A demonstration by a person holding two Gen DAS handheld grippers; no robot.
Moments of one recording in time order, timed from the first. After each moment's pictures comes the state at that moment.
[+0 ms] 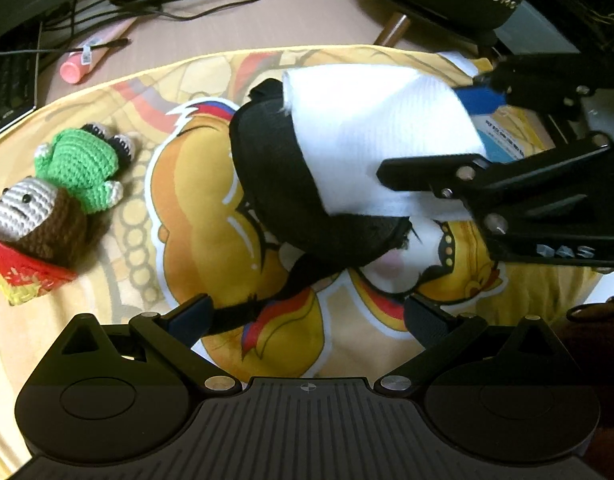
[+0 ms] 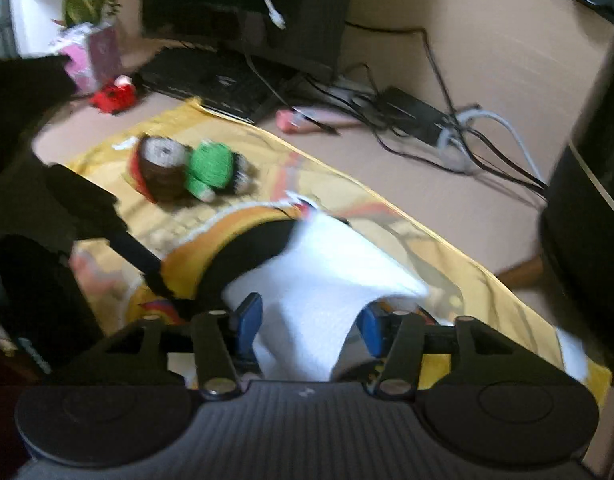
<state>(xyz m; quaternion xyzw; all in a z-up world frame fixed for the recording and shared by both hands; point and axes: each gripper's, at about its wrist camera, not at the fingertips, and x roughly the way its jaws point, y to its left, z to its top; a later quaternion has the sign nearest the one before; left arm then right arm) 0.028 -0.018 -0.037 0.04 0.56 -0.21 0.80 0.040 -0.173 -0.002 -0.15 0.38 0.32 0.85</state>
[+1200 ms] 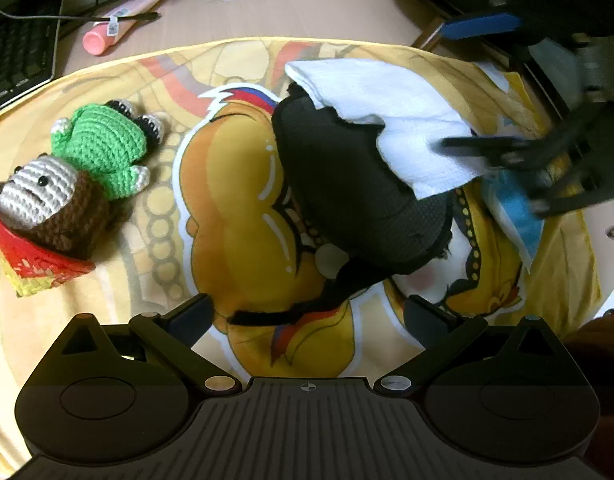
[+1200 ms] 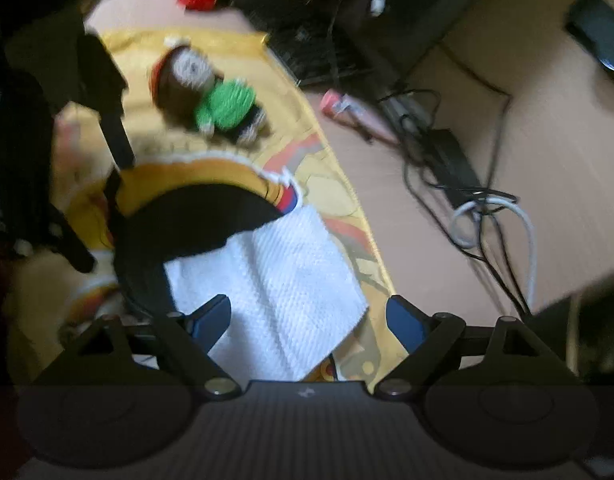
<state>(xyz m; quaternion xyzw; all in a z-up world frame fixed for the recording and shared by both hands) 0.047 0.000 -0.041 0.01 0.58 -0.19 0.79 0.087 -0.164 -0.019 -0.40 0.33 0.39 0.76</state>
